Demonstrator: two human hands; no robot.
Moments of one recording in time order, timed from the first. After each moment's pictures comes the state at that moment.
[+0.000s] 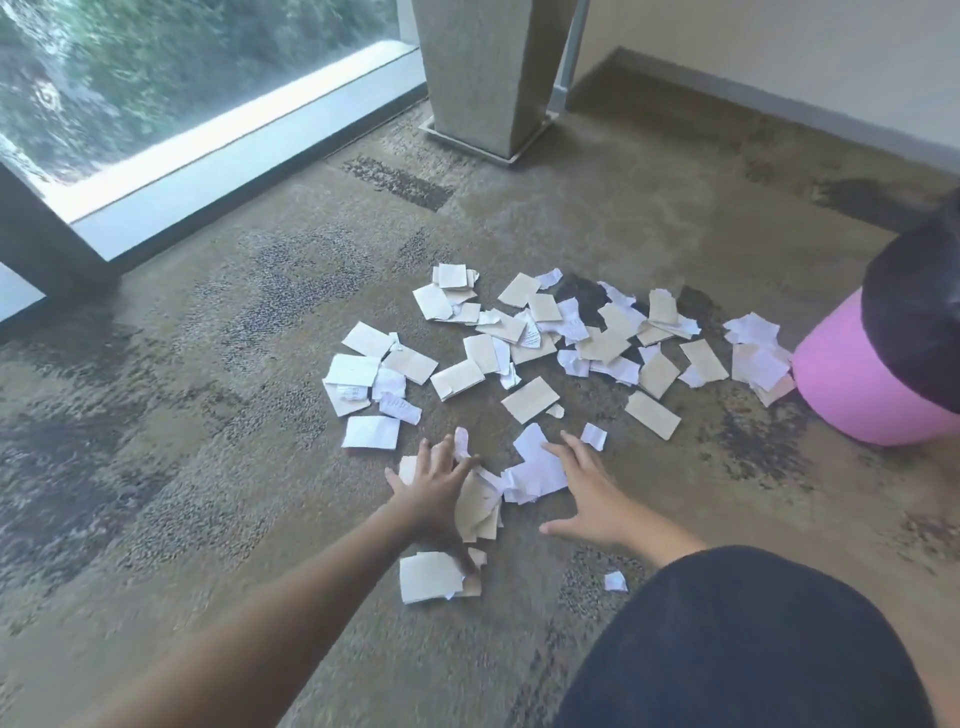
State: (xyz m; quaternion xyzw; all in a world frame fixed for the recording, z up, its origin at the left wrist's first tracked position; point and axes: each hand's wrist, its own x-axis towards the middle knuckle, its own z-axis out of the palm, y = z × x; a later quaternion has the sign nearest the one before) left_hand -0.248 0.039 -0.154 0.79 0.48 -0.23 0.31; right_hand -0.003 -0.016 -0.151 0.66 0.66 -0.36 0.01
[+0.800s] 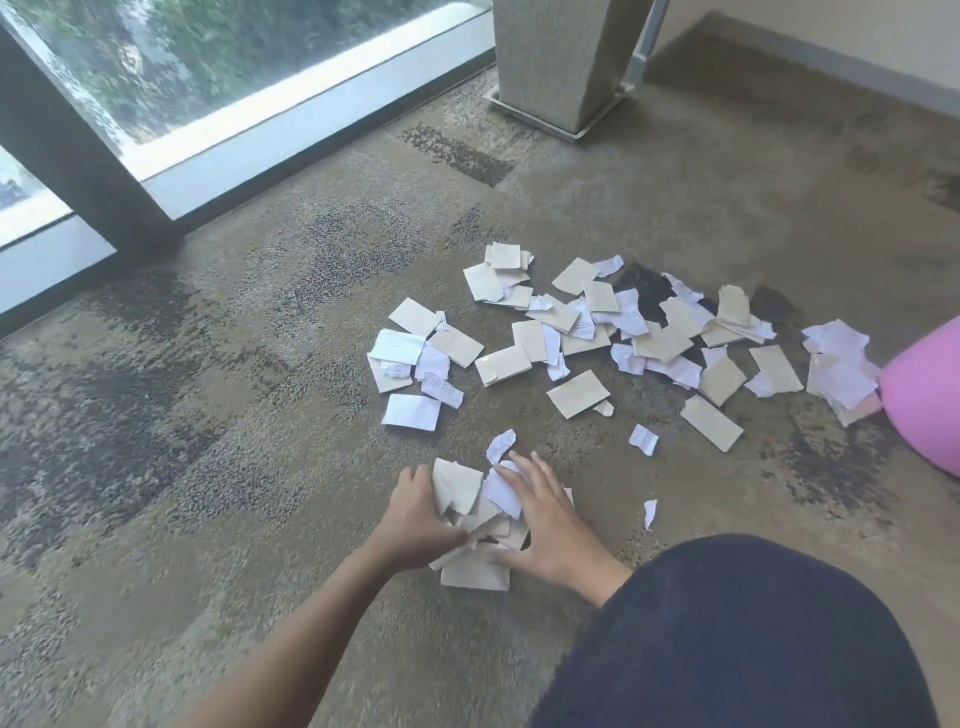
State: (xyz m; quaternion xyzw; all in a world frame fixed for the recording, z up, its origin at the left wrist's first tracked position) left_hand -0.299 0.001 -0.163 0.61 0.65 0.07 0.45; right_hand -0.093 -0.024 -0.194 0.58 0.73 -0.36 -0.06
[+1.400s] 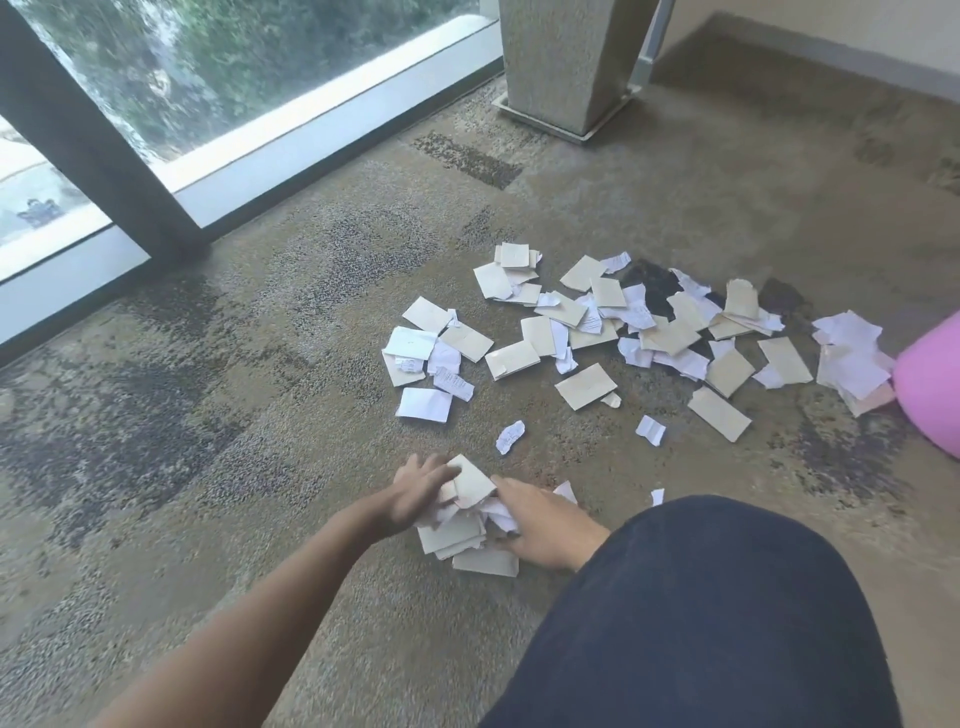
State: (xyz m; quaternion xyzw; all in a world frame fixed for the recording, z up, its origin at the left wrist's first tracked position) left_hand -0.317 0.018 -0.141 0.57 0.61 -0.03 0.55; right_hand -0.116 -0.018 -0.154 0.51 0.78 -0.37 0.04
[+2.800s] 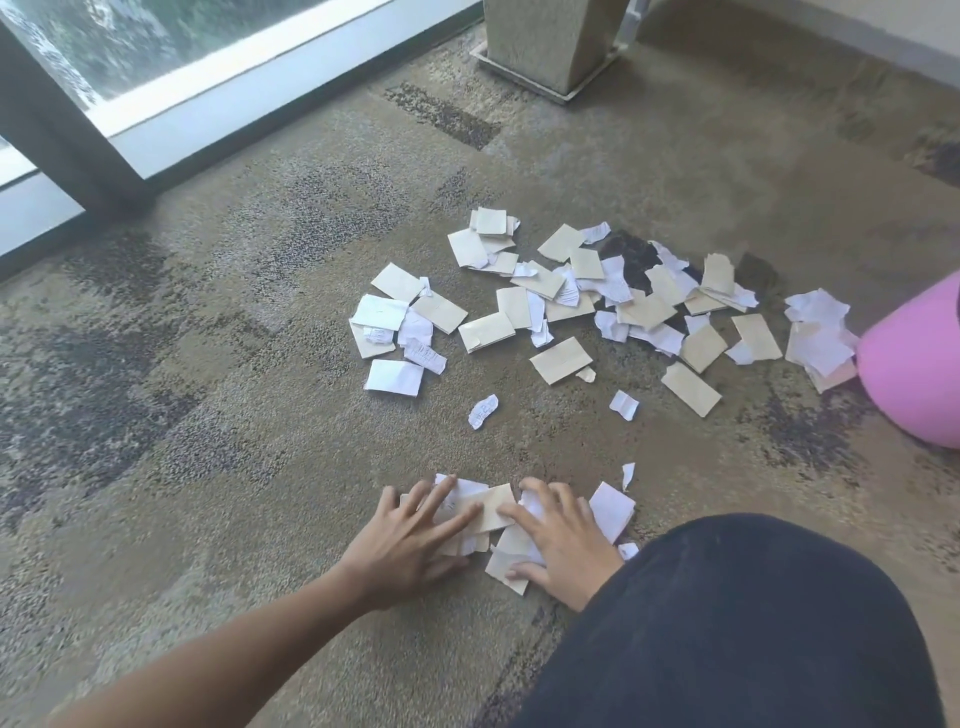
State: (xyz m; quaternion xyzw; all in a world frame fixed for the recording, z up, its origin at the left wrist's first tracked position) left_hand -0.310 -0.060 -0.189 0.92 0.39 -0.09 0.04; right_hand -0.070 -0.078 -0.169 0.56 0.79 -0.22 0.14
